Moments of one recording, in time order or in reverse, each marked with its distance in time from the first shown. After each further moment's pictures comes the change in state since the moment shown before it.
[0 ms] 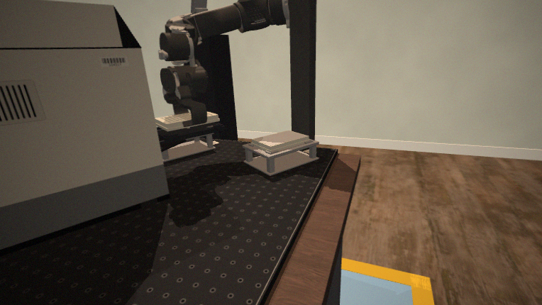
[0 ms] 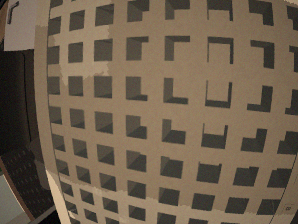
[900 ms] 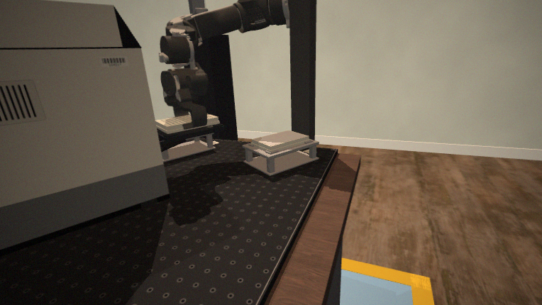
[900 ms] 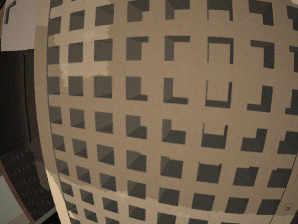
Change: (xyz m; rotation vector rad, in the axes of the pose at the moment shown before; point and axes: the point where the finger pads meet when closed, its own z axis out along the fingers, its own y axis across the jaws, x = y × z) arm 0.000 -0.002 0.006 0.002 -0.001 0.002
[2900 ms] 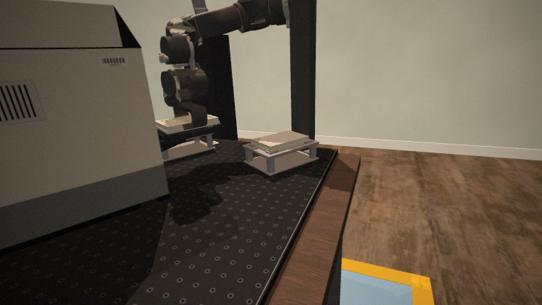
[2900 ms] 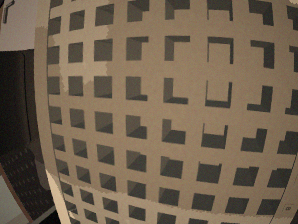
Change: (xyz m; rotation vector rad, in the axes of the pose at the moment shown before) arm 0.000 0.001 0.001 -0.005 -0.001 -0.002
